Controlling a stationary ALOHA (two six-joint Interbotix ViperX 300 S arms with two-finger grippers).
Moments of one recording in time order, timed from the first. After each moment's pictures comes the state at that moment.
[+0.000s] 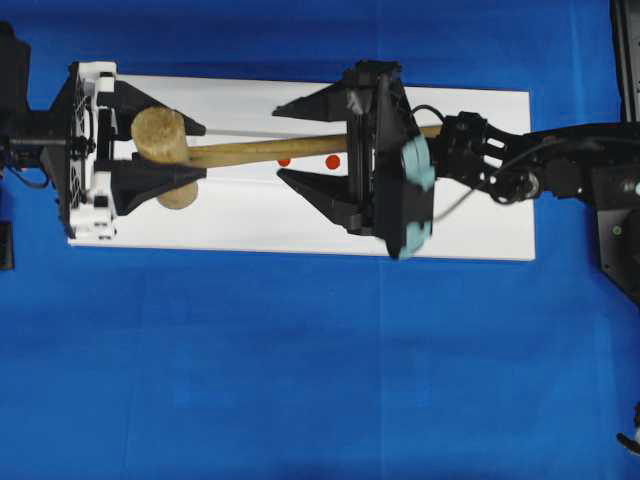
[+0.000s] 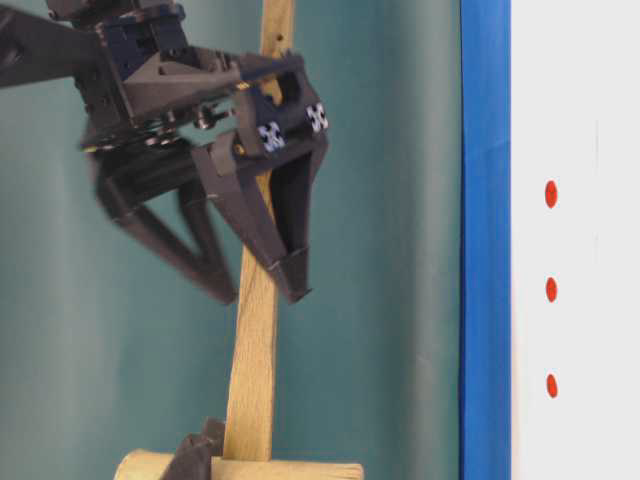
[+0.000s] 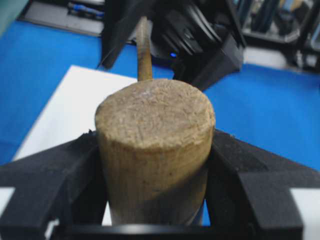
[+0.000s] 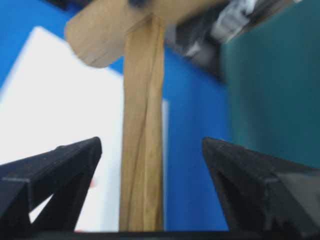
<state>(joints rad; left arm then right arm) 0.05 -0.52 1.04 -0.01 -0.44 -0.08 -0.02 -0.12 0.61 0.80 -0.28 -1.17</state>
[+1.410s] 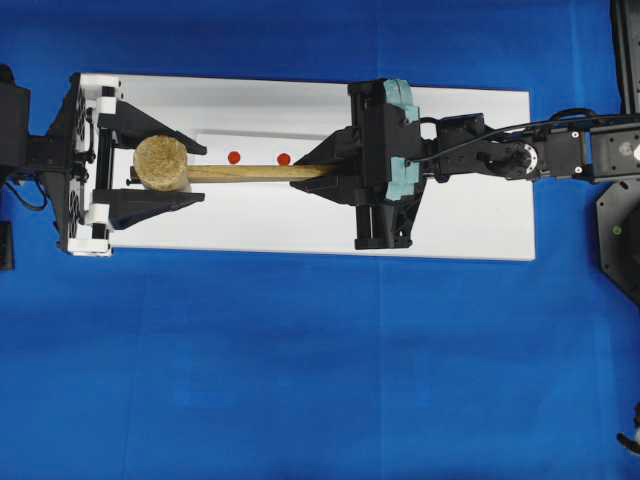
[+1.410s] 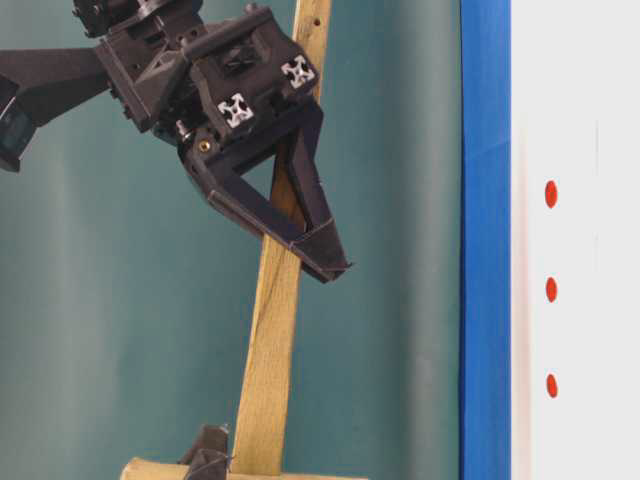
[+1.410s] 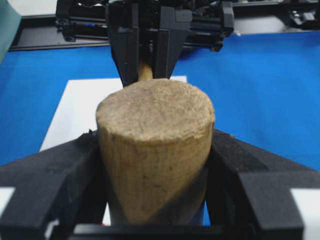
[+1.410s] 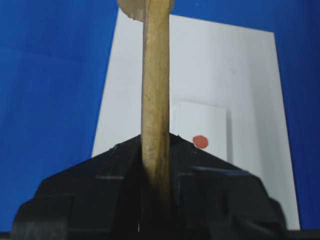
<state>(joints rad) 0.02 -0.52 1.04 -0.01 -0.42 0.07 -0.05 -0.12 0.60 1.11 -0.05 -1.10</state>
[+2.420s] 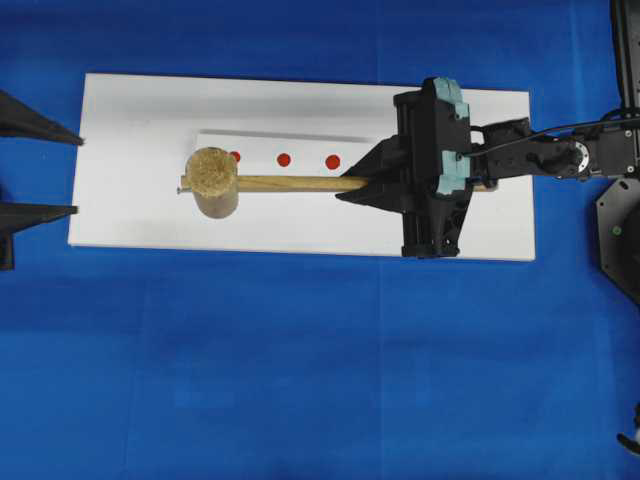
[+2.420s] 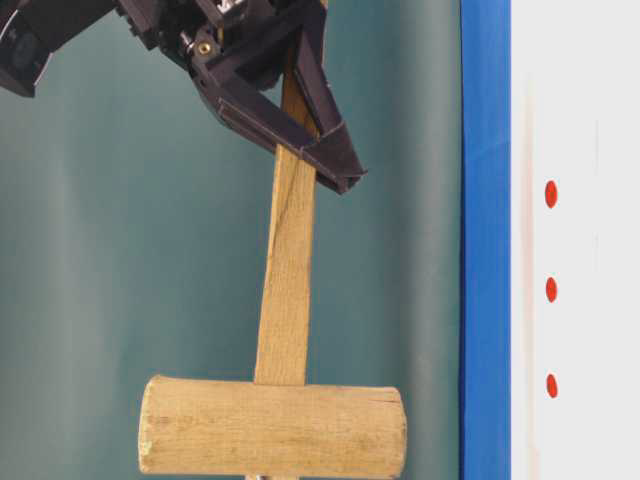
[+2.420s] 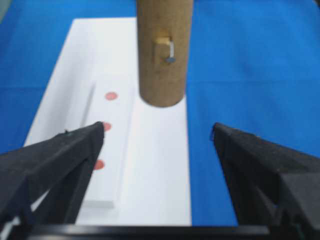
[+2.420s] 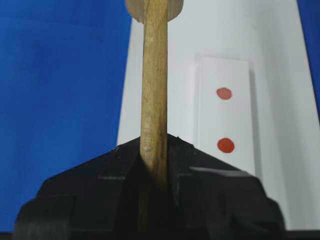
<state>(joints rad) 0.03 -1.14 1.24 -0.01 0.11 0.06 -0.05 -0.25 0.73 1.15 0.03 -1.06</state>
